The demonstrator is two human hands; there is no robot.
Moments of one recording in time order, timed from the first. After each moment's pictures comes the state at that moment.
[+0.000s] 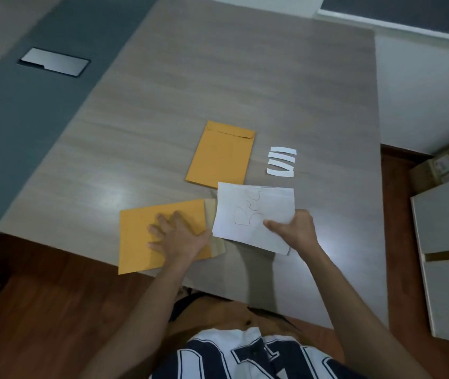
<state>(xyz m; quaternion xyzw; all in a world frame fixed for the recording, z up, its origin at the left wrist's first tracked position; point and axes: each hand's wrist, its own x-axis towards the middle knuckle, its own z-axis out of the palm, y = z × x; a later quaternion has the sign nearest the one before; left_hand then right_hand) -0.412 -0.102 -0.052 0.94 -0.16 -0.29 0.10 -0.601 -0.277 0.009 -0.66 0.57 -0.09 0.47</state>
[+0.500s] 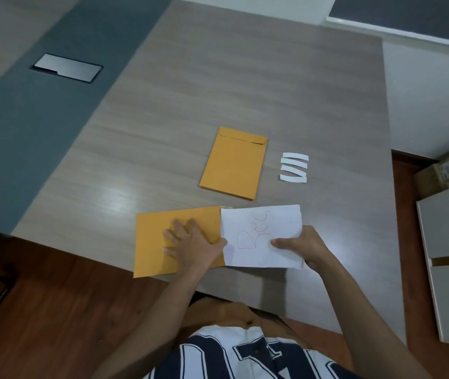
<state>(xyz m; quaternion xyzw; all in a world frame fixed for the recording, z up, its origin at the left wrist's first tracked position) -0.409 -0.092 -0.046 0.93 -0.21 -0.29 0.09 -0.600 -0.263 0.004 -0.57 0.55 -0.01 0.61</state>
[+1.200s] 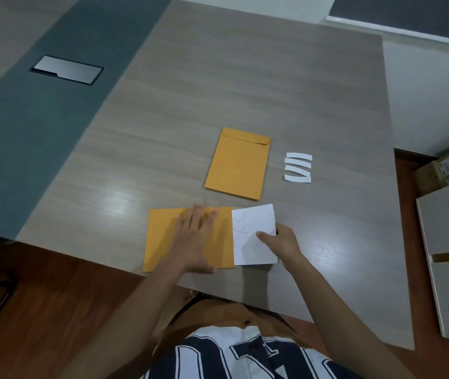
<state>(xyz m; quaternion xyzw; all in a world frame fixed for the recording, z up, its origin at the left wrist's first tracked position) -0.360 -0.076 -0.029 0.81 -0.53 -0.25 -0.02 -0.546 -0.225 -0.024 -0.59 0.58 -0.04 0.55</state>
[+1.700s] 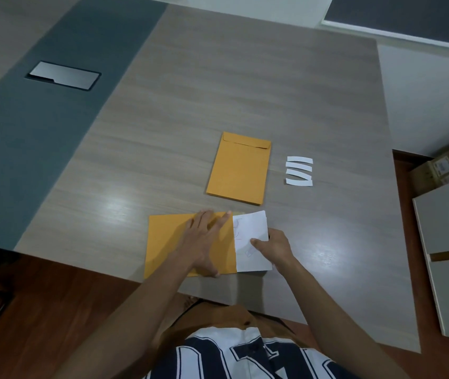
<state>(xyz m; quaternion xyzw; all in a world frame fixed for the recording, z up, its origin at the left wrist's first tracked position) -0.347 -0.094 -0.034 0.77 -0.59 -0.22 -0.05 -0.520 -0.214 -0.029 -0.64 0.59 0.01 0.50</state>
